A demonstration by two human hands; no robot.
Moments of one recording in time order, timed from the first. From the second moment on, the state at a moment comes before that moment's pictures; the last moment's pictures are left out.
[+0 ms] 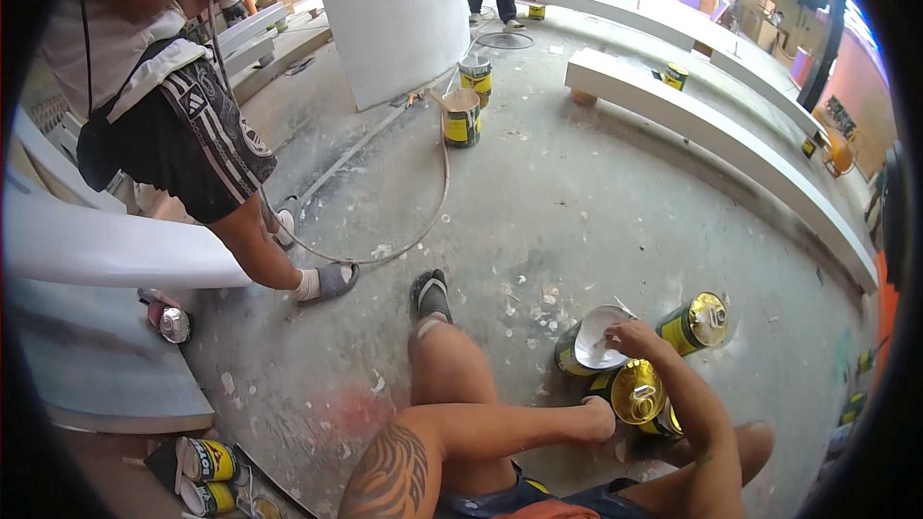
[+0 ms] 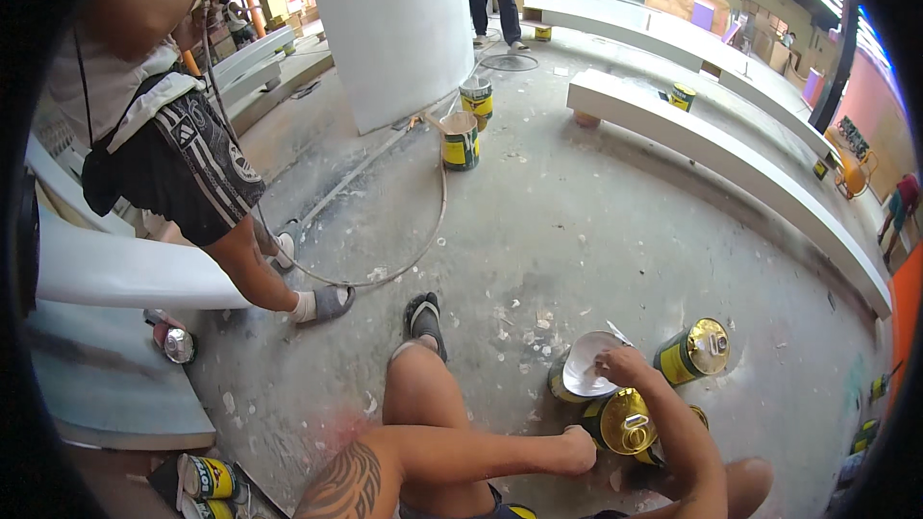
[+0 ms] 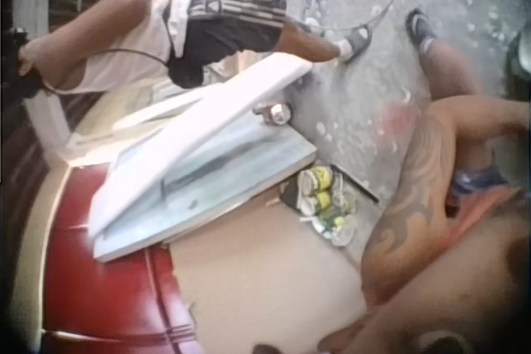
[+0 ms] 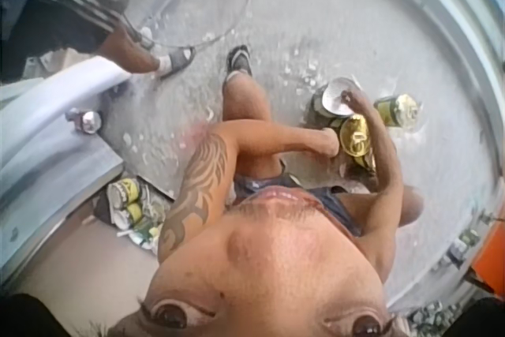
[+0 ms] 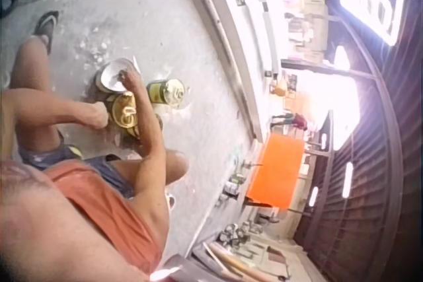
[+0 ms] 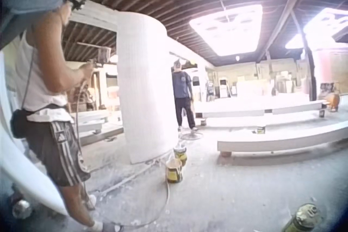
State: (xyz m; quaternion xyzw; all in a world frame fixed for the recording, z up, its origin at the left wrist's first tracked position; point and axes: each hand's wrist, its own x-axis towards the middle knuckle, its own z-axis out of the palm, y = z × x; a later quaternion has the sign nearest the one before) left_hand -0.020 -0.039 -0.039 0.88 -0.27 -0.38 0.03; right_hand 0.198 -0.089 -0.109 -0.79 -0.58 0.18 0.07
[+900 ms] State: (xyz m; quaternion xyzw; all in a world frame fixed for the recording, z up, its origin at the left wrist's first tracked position) left_hand -0.027 -0.033 -0.030 0.88 -0.29 -0.37 0.00; right_hand 0.167 -0.076 -0.089 -0.84 -0.51 0.06 0.16
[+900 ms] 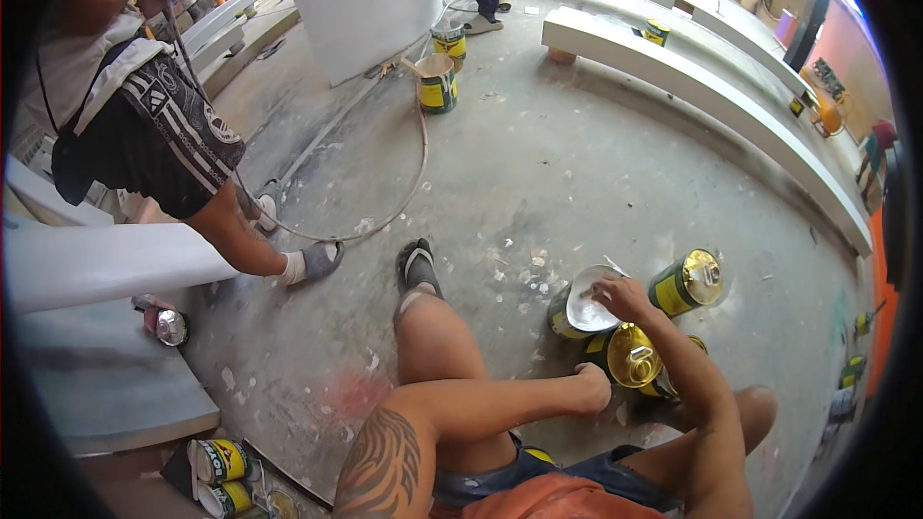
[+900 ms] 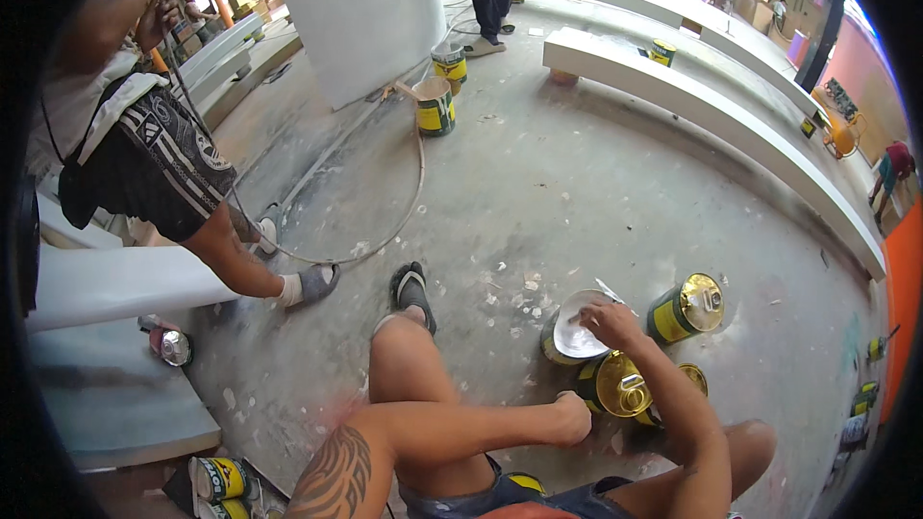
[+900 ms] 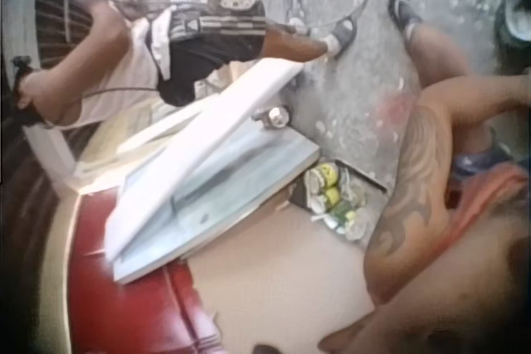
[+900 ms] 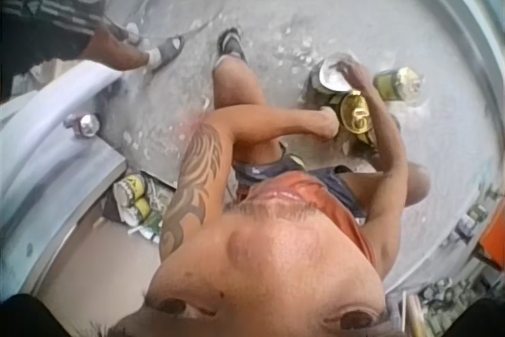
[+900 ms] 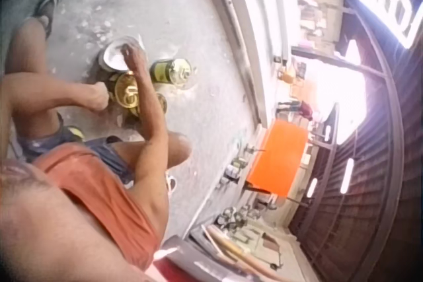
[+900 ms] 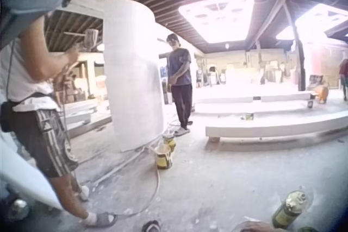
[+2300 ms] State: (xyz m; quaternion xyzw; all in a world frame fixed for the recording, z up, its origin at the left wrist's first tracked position) left_hand -0.020 -0.033 -0.036 0.86 -0.31 -0.40 0.01; right_hand 0.203 -0.105 -0.083 -0.82 -0.56 0.09 -0.08
